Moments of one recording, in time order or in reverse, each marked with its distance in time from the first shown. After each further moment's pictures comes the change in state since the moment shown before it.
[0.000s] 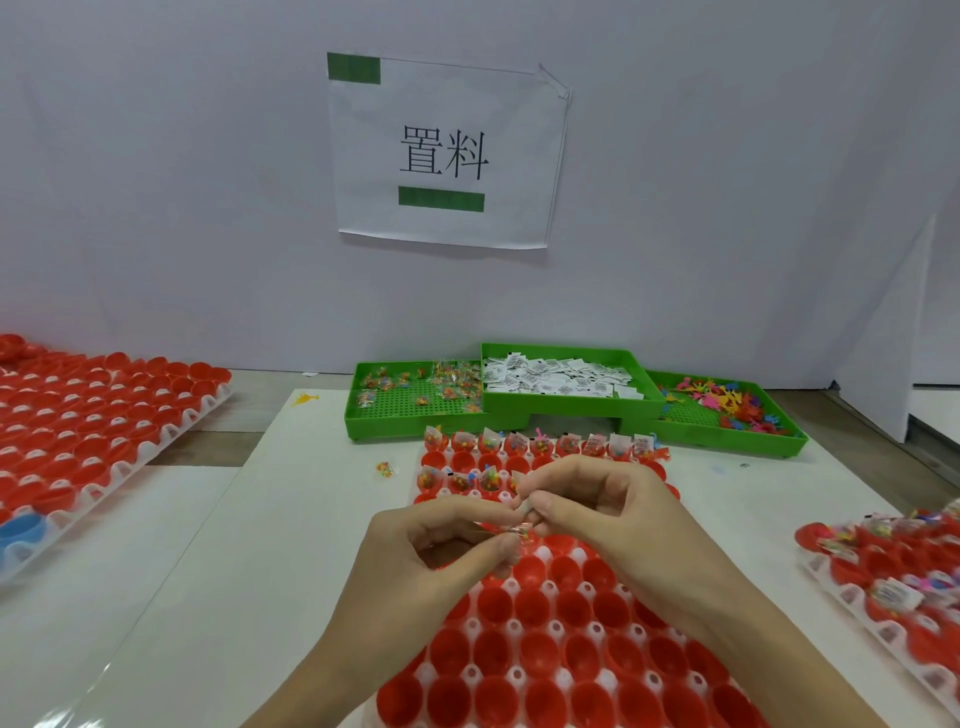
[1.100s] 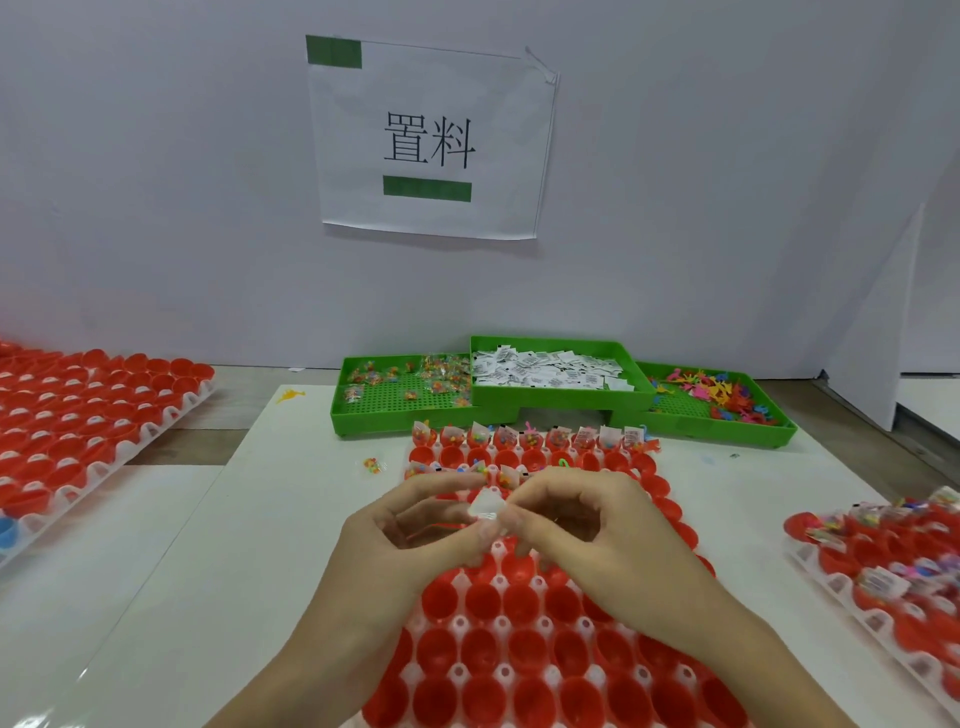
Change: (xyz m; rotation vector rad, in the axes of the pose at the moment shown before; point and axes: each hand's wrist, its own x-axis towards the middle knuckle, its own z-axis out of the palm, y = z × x) left_hand 0.005 -0.001 0.000 -0.206 0.096 -0.268; right_hand -0.013 -0.013 0.012 -0.402 0.008 -0.108
